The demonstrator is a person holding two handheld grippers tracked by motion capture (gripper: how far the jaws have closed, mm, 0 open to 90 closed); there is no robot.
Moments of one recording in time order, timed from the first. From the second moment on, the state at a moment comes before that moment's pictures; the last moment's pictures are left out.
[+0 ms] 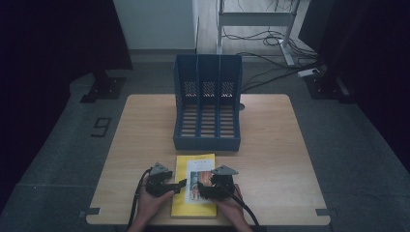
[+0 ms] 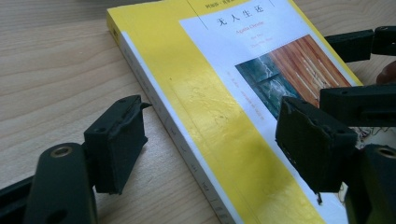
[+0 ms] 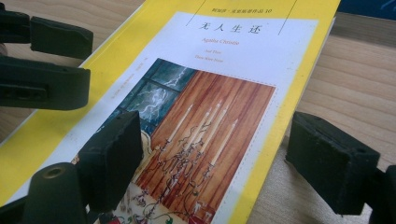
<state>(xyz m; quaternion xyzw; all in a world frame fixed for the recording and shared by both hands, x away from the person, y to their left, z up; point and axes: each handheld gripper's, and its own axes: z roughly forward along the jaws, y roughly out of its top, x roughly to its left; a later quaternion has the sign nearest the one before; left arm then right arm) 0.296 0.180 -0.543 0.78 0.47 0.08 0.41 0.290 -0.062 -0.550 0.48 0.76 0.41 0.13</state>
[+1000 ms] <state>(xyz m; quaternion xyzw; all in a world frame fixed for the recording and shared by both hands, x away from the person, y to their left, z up) 0.293 0.171 -0.546 0.78 0.46 0.09 0.40 0.288 -0.075 -0.536 0.49 0.74 0.45 0.12</state>
